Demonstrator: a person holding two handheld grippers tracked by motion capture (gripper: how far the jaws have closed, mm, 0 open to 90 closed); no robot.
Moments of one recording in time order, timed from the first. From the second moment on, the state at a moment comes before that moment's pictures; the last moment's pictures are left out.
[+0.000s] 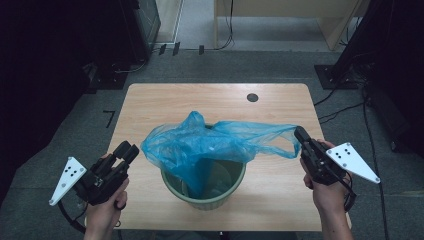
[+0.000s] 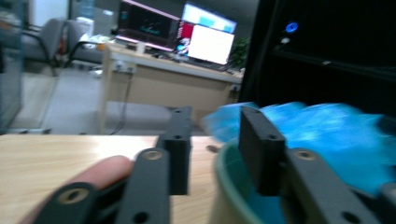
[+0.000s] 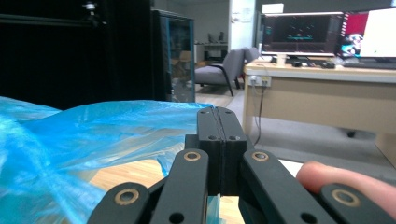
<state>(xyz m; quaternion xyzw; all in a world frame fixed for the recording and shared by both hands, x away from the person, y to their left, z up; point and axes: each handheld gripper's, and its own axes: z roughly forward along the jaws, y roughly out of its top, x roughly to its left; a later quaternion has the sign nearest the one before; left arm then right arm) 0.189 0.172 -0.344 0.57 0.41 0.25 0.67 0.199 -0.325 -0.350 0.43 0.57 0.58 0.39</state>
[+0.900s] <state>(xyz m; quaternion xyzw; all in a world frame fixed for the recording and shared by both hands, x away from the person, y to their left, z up) 0.164 0.138 -0.359 0.65 0.35 0.24 0.63 0.193 -0.328 -0.348 0.42 0.59 0.57 0.39</state>
